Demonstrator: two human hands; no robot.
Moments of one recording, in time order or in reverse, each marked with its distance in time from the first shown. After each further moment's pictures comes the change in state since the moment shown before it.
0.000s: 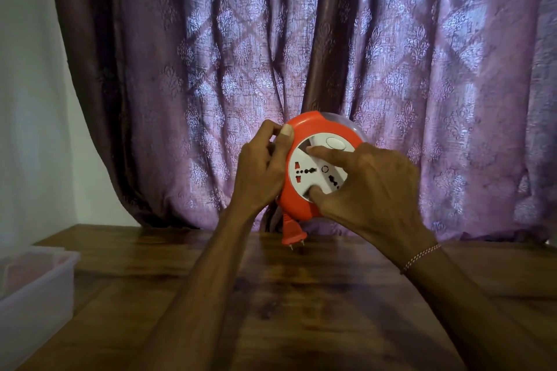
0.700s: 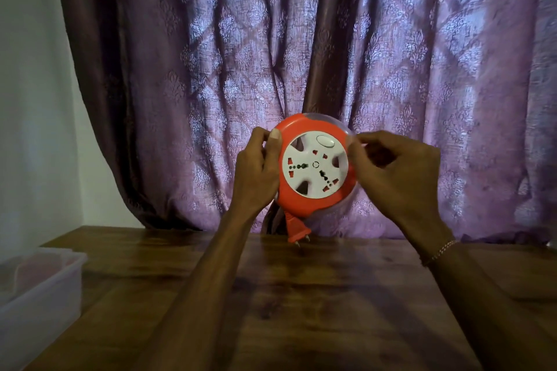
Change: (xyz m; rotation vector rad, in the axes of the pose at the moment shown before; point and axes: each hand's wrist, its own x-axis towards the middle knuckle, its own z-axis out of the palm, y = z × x) left_hand -0.001 -0.007 0.000 0.057 0.069 -0.098; right_hand 0.011 0.035 0.004 0.645 0.288 0.176
